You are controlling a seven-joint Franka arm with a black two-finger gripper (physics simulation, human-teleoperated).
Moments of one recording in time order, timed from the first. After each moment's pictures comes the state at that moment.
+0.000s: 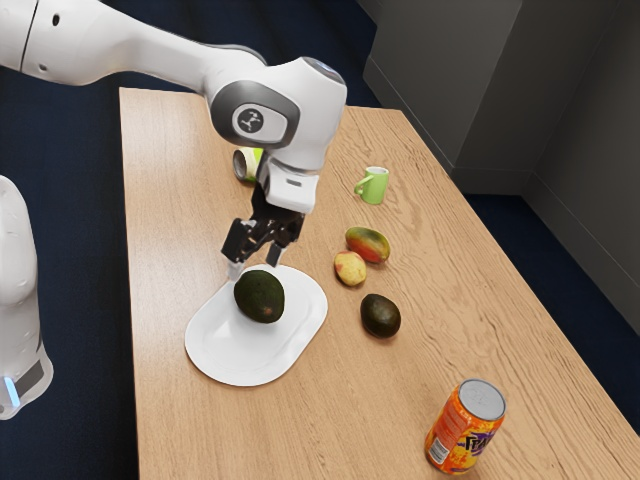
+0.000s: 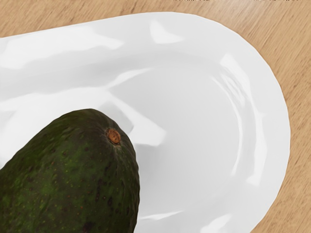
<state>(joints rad) 0.18 -0.44 -0.34 -2.26 -0.28 1.68 0.92</state>
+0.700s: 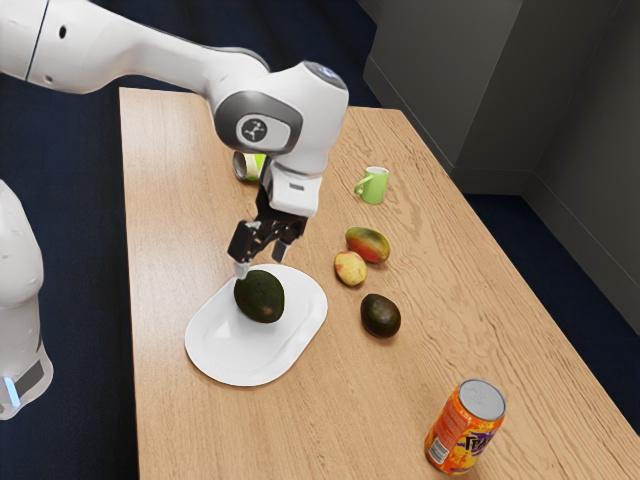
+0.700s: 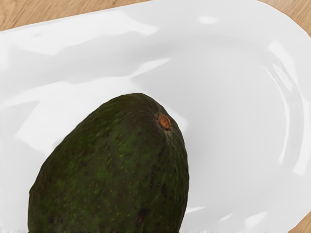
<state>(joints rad) 0.31 -0.44 -0.44 -2.27 -0.25 1.73 0.94</state>
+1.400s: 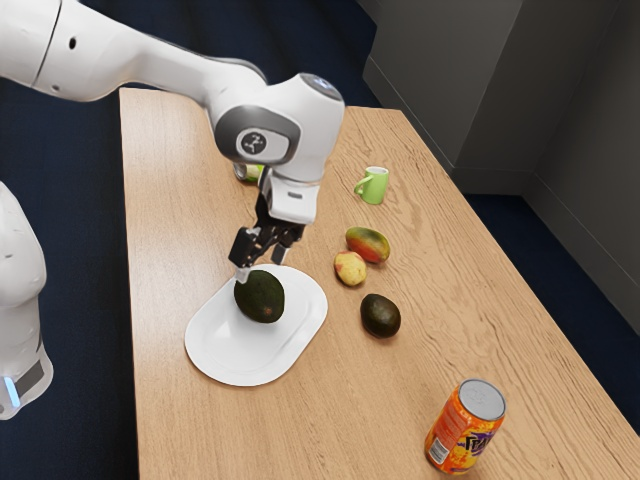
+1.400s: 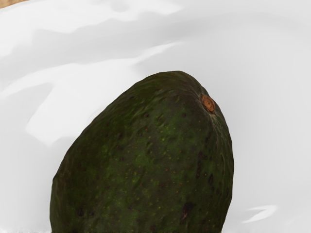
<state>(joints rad) 0.35 -0.44 -0.46 -2.31 -0.24 1.80 0.95</state>
